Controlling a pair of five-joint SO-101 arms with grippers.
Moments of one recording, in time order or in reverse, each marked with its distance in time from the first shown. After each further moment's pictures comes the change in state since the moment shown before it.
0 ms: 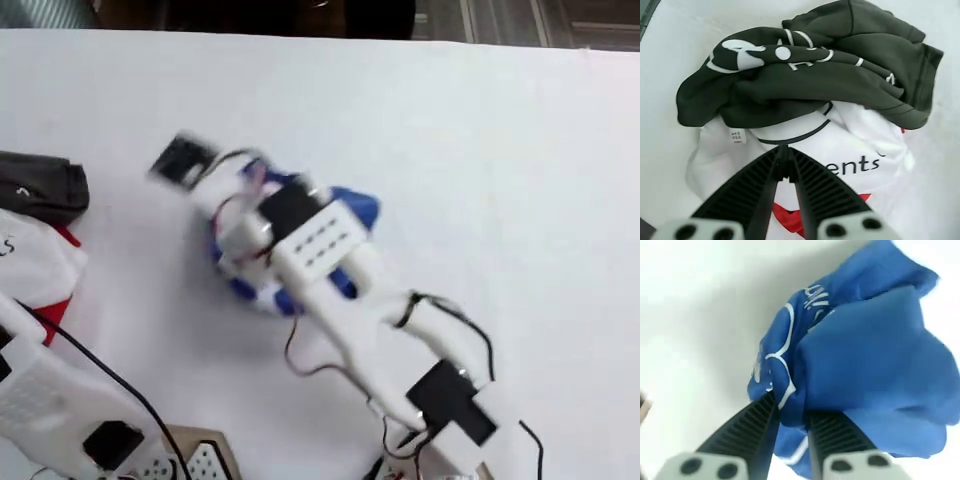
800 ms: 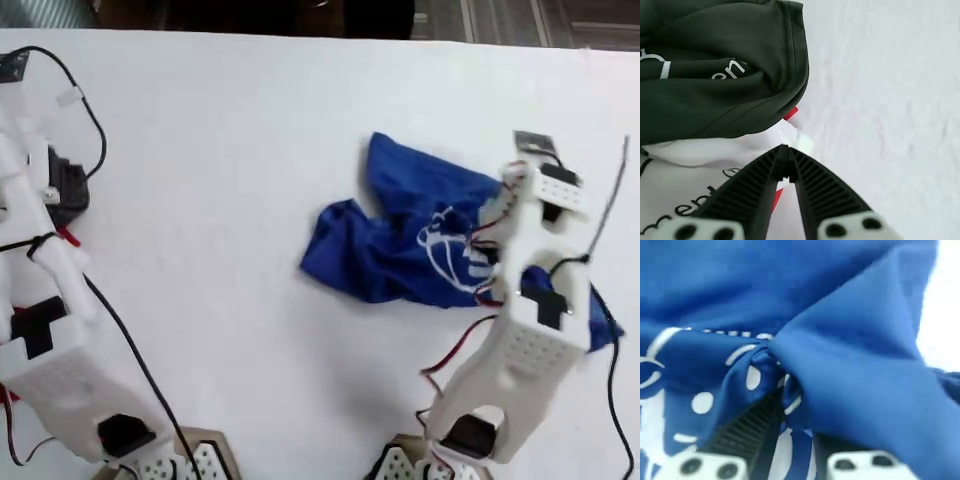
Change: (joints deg) left arm 21.5 0.0 17.6 -2.8 4.8; right arm 64.1 28.0 0.6 -14.1 -8.4
